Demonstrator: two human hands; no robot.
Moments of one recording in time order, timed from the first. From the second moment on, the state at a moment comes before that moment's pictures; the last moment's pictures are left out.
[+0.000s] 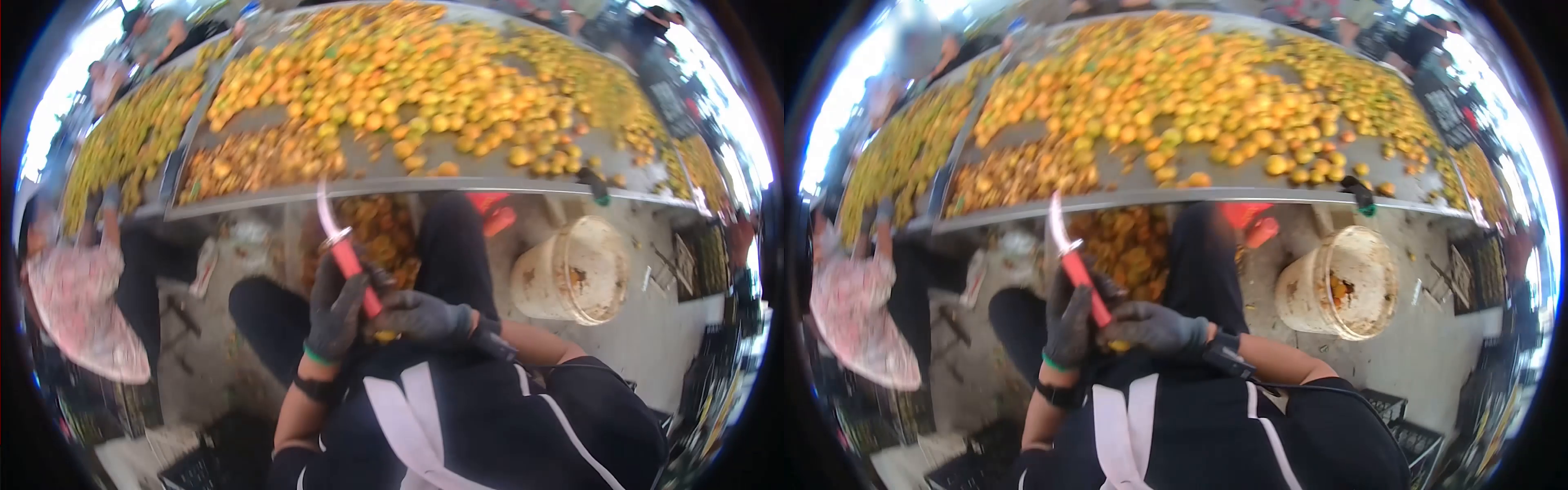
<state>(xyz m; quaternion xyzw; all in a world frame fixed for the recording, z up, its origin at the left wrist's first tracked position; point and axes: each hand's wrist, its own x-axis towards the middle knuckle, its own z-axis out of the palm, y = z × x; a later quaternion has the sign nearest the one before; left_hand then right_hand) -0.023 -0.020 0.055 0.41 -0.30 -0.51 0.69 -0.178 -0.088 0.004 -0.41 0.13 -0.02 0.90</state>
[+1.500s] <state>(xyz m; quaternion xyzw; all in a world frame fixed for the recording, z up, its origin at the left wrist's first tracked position) -0.009 0.015 0.050 0.59 -0.51 -0.42 0.45 -0.168 -0.101 0.042 -0.50 0.15 -0.23 0.82</state>
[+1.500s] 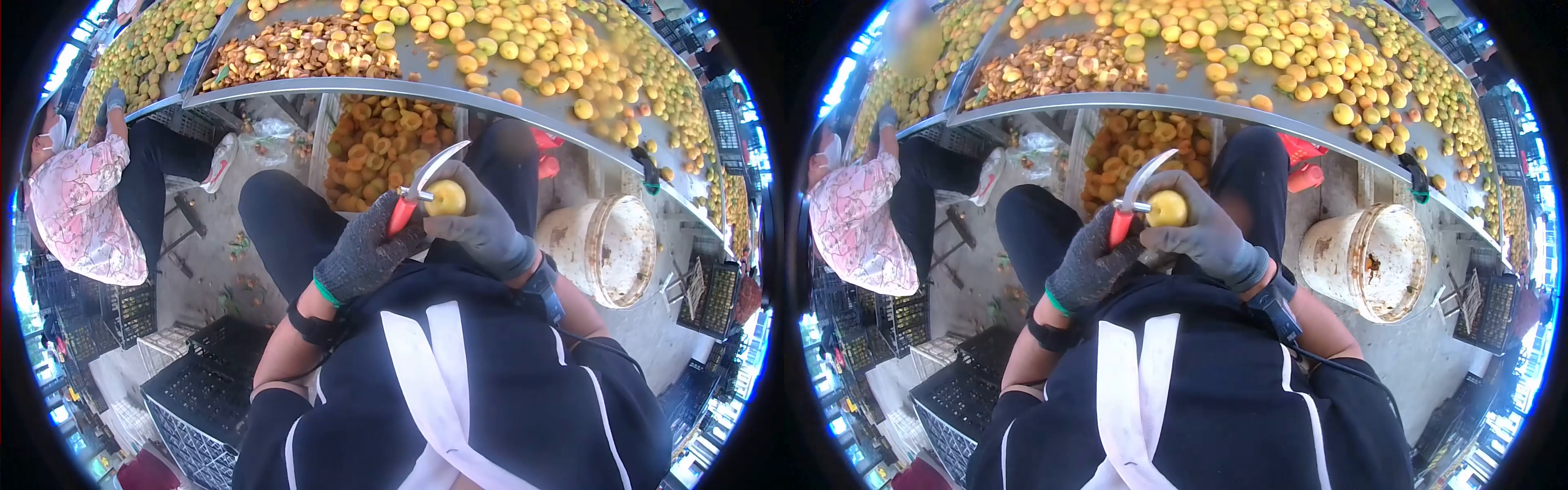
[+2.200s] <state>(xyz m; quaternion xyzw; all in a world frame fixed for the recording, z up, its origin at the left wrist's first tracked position) -0.012 0.025 0.045 0.67 -0.50 -0.38 0.40 -0.164 -0.085 0.033 -0.61 0.25 -0.24 0.71</state>
